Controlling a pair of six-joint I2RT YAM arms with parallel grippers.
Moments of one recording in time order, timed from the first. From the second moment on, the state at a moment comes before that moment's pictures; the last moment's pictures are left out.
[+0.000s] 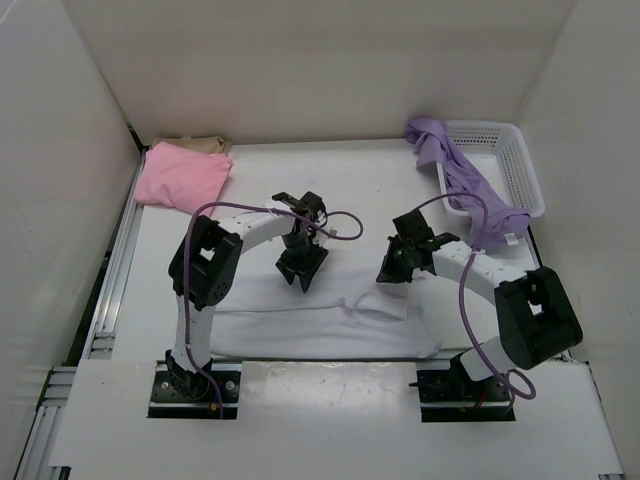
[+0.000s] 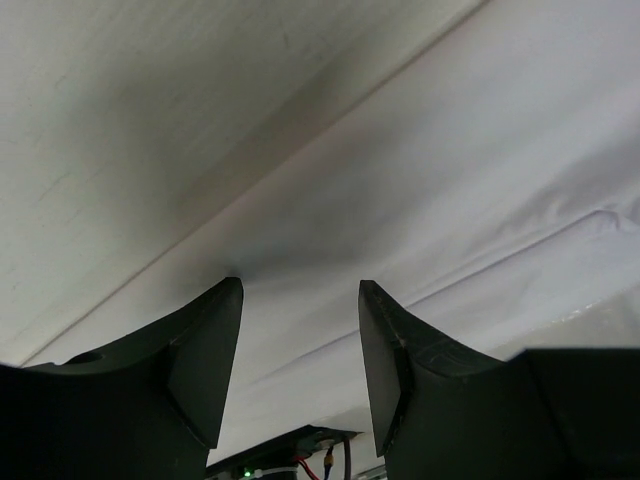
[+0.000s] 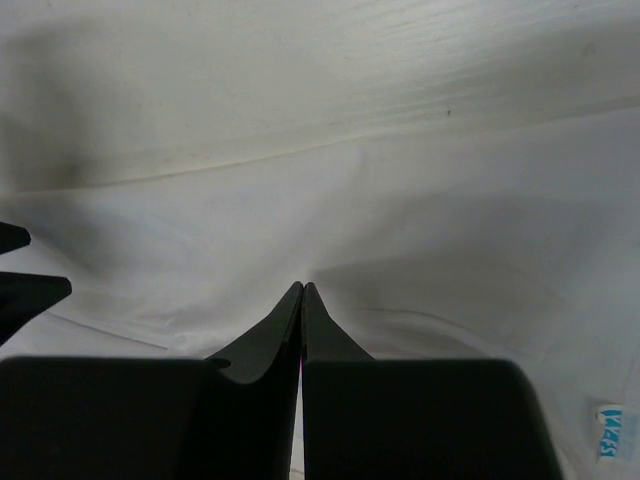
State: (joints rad) left arm -0.64 2.03 1.48 -1.00 0.23 0.00; right arm 0.47 1.46 0.80 -0.42 -0.15 0.73
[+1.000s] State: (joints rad) left arm -0.64 2.05 1.48 -1.00 0.17 -0.01; right arm 0.69 1.24 0.59 -0.52 -0.19 0.76
